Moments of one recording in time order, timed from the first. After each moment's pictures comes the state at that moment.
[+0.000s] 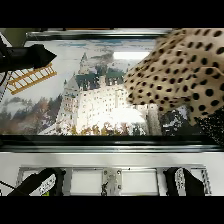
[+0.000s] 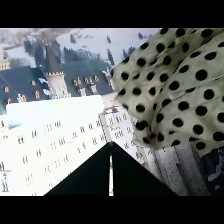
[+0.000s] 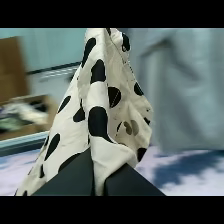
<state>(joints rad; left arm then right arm) 0.03 -1.12 1.55 0.97 -1.19 -1.46 -0.70 -0.65 0.86 -0.15 0.49 0.40</state>
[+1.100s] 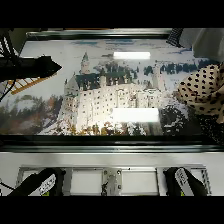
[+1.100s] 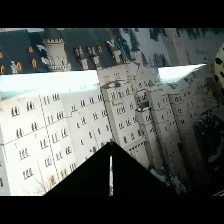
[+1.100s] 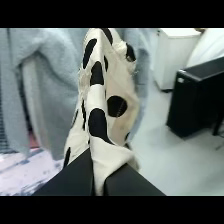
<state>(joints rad) 0.03 -1.11 1.46 0.97 -1.21 -1.45 -0.76 -0.88 1.31 -1.09 0.46 1.17</state>
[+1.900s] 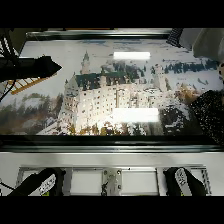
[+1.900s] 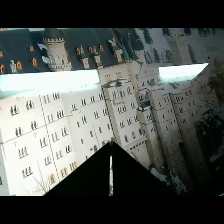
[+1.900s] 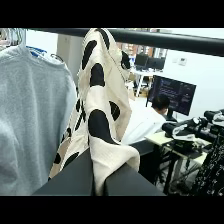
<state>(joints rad) 0.03 -1.11 1.46 0.97 -1.21 -1.45 -0.76 -0.84 1.62 -1.46 0.48 1.36</state>
